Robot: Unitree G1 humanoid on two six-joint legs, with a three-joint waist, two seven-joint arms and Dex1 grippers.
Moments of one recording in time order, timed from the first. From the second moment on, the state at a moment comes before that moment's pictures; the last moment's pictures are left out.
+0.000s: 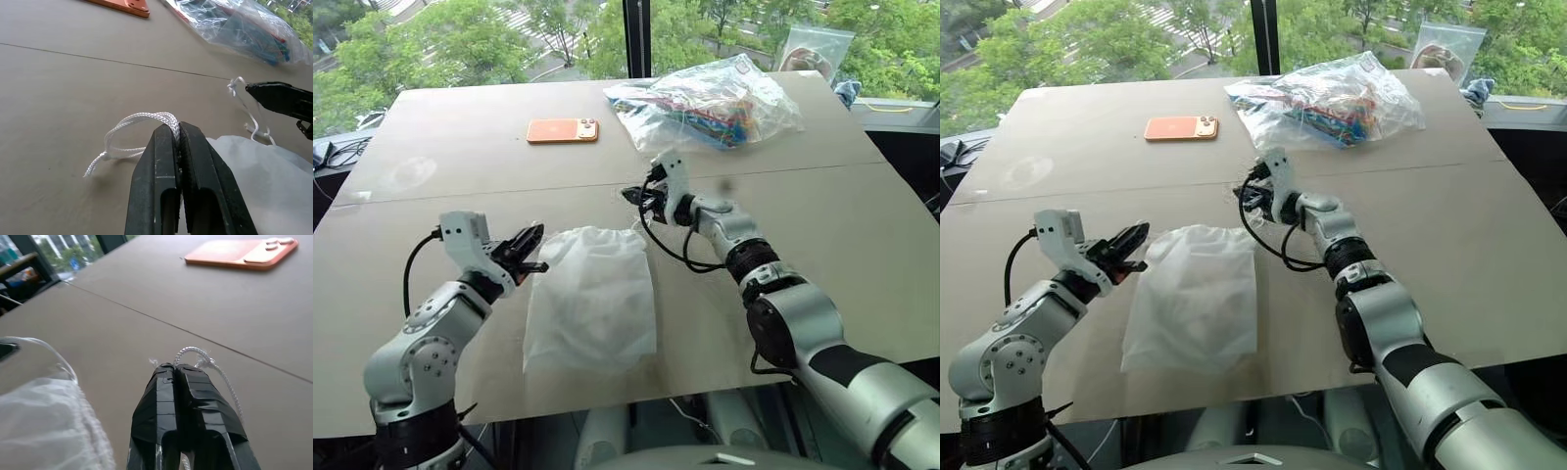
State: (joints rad) left arm -0.08 0.46 0.45 -0.37 -0.78 0.80 -0.26; right arm -1.04 0.05 -0.03 0.90 0.17 0.24 0.82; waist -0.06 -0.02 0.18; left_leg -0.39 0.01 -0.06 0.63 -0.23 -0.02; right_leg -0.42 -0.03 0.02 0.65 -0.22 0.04
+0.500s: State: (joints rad) left arm -0.12 0.48 0.40 -0.30 -0.76 0.80 -0.31; right arm -0.53 -0.31 0.21 -0.12 0.40 0.83 1.02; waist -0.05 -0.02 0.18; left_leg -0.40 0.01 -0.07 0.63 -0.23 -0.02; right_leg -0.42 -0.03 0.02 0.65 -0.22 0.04
